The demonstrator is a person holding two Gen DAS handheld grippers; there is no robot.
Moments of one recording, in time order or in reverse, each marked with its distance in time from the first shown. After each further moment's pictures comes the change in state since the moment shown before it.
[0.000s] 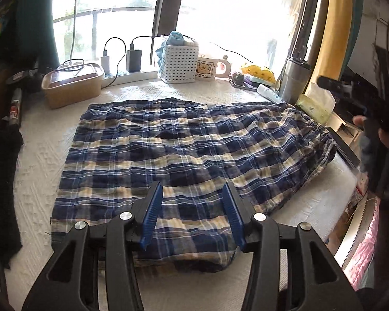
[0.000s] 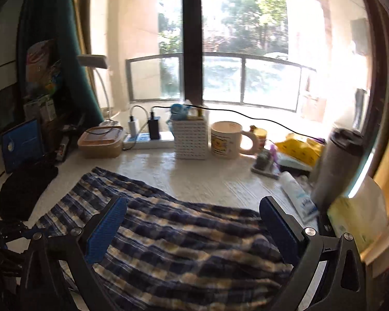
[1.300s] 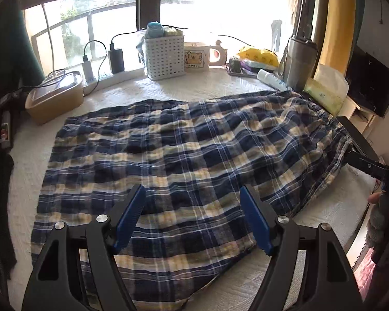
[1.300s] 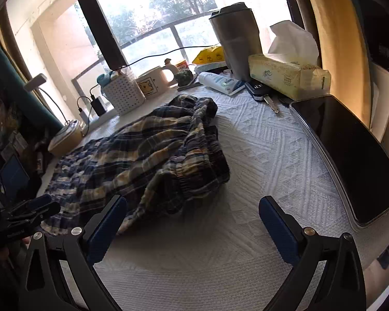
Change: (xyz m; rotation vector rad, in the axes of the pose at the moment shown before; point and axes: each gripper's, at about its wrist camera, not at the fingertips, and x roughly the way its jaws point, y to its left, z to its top) left arm 0.038 -0.050 0.025 0.075 0.062 0.097; right arm -0.014 -0.089 -0.134 0.398 0.135 0.080
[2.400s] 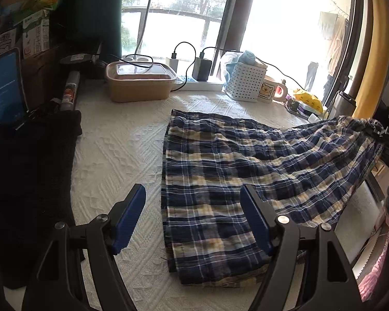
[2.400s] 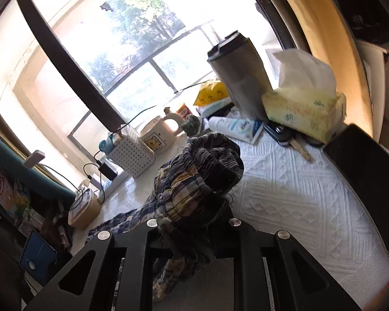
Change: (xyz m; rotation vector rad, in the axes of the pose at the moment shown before) left arm -0.042 0.160 -0.036 -0.228 -0.106 0.048; right arm 0.005 0.045 0.094 0.210 -0.173 -0.019
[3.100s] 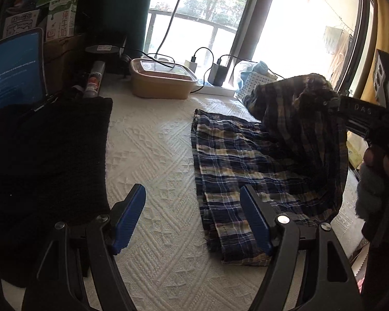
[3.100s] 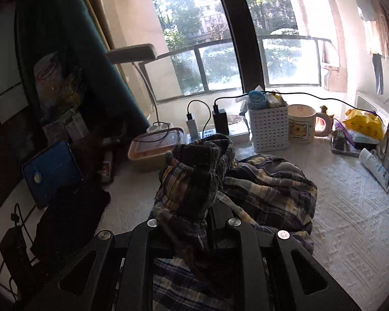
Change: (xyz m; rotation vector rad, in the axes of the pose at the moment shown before) left arm -0.020 0.051 -0.017 -0.067 -0.037 -0.020; right arm 0.073 0.255 -0.112 -0.551 0.184 0.200
